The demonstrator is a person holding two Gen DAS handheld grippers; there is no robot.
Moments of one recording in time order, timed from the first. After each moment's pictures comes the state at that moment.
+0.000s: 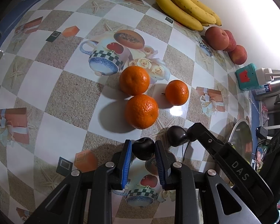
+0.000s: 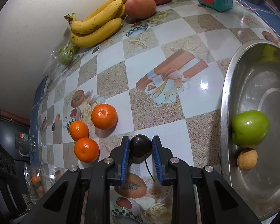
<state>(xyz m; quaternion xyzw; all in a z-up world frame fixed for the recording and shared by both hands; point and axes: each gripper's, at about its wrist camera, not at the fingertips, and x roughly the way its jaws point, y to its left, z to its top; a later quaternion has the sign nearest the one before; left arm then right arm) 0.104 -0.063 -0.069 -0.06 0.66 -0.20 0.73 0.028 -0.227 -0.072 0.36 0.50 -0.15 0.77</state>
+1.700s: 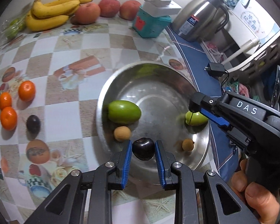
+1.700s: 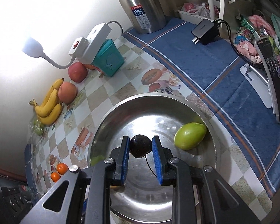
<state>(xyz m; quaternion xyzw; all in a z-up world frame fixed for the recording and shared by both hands) -0.027 -0.226 -0.024 0.07 0.59 -0.41 0.69 -0.129 -0.368 -0.003 0.41 0.38 -0.34 0.75</state>
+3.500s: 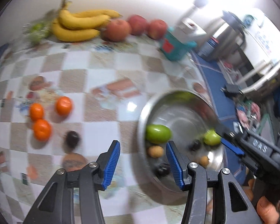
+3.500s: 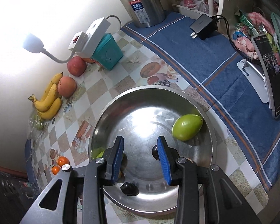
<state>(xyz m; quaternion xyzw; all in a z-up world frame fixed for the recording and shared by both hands) 0.025 -0.188 0.005 0.06 0.57 -0.34 0.75 -0.129 -0.364 0.003 0.42 0.41 -0.33 0.74</state>
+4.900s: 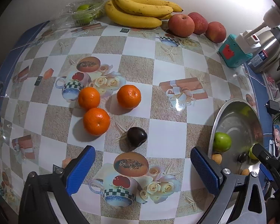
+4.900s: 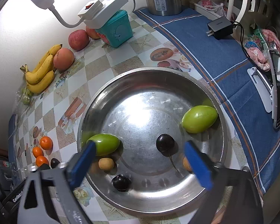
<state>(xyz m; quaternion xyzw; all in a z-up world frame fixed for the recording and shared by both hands) 0.066 -0.142 -0.029 0.08 0.60 -0.20 0.77 -0.101 -0.341 -0.020 0.35 0.48 -0.32 0.74</state>
